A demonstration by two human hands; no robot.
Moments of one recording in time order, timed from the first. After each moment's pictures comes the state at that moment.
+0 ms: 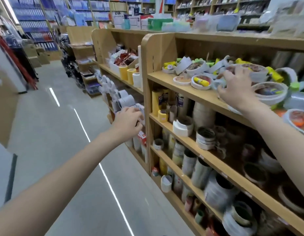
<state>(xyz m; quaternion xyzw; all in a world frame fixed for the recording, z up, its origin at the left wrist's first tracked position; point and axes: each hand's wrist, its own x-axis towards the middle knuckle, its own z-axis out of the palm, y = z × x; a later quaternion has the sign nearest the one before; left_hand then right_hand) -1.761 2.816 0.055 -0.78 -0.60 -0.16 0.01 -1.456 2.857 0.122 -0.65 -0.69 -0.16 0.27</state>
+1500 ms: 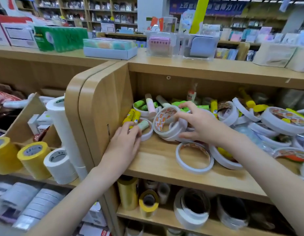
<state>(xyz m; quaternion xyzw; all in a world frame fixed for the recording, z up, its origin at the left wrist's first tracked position) -1.716 3.300 0.058 -0.91 -0.24 -0.32 -0.09 -1.516 3.172 0.131 -0.74 -0.67 -0.07 0.08</state>
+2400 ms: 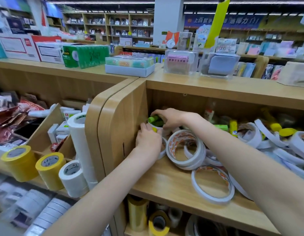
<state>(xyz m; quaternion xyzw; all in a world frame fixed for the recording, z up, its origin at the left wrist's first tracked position) -1.649 3.322 0.104 -0.92 -0.39 0.01 0.11 -1.513 3.333 0.146 -0.74 -0.67 0.10 0.00</state>
